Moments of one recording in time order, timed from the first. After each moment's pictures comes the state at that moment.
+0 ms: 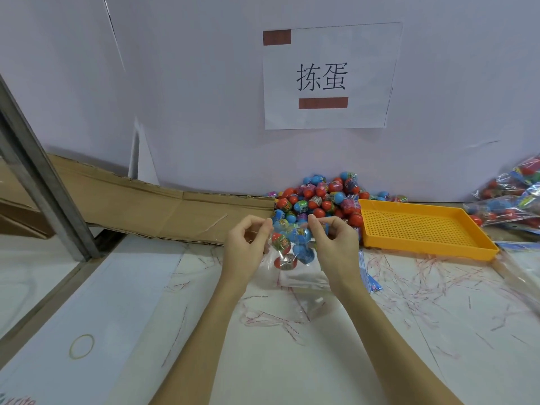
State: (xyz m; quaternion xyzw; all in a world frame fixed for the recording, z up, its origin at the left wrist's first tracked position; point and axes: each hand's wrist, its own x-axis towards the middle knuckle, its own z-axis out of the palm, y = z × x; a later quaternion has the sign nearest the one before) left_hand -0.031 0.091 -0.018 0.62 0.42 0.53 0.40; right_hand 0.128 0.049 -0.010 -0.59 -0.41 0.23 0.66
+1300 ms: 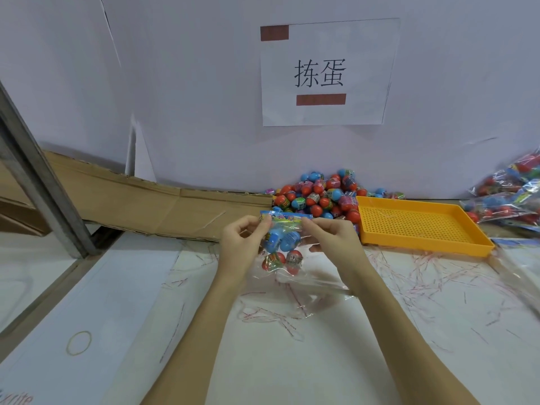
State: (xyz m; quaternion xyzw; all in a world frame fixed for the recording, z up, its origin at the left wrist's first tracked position) left_hand -0.028 0.088 -0.013 0.56 0.44 0.53 0.47; right_hand 0.146 0.037 0.006 -0.56 -0.49 0.37 0.56
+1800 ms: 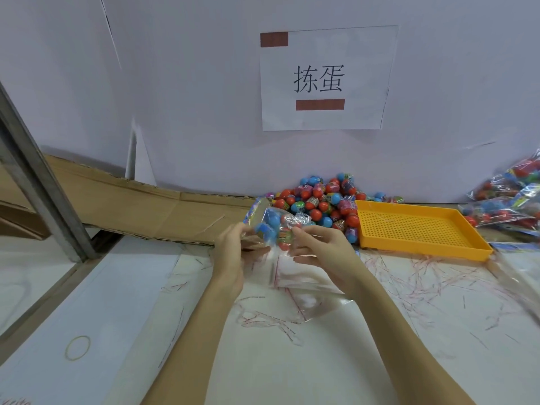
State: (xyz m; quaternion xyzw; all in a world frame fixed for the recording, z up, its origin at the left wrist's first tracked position) left_hand -0.033 0.097 -0.011 0.35 0.42 0.55 0.63; right_hand 0.144 0.036 0.003 -0.52 -0.47 0.47 0.54
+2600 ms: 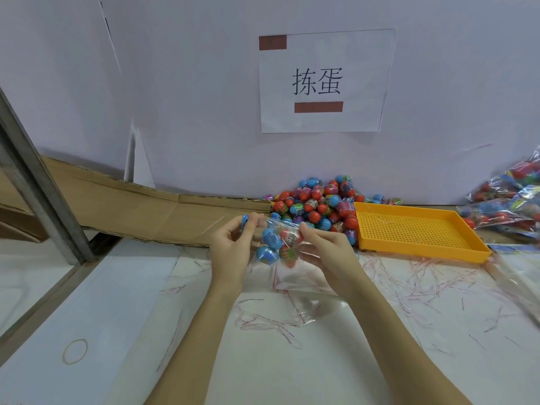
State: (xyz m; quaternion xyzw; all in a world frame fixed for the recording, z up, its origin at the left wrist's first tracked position) left_hand -0.030 0.089 -0.009 0.51 0.43 0.60 0.44; right_hand 0.138 0.035 0.008 -0.52 -0.39 0.49 0.58
